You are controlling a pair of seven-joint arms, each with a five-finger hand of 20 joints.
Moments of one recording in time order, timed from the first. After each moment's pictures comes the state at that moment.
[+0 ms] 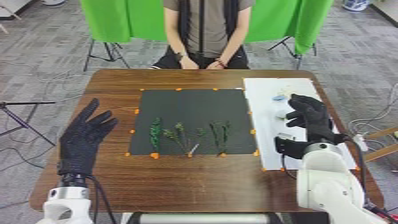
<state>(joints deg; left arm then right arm) 126.4 -62.4 -91.9 -121.0 43.0 10.4 23.4 -102.4 -55.9 75.7 -120.3 -101.4 35.7 37.6</state>
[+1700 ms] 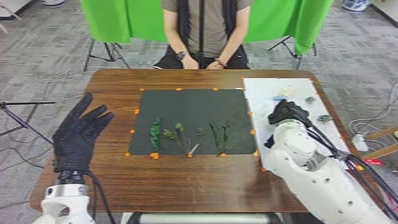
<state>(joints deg) 125.3 -60.7 -91.1 -120.7 40.0 10.4 28.0 -76.9 -56.4 55.8 -100.7 -128.1 -3.8 60.3</state>
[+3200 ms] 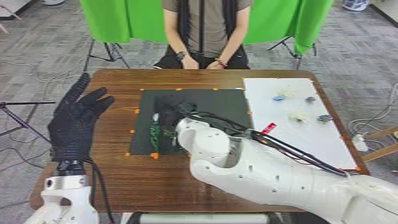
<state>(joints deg) 121.0 -50.5 -85.1 -122.2 37.1 14.5 39.3 -45.8 -70.5 13.6 -94.7 -119.2 1.6 39.6</state>
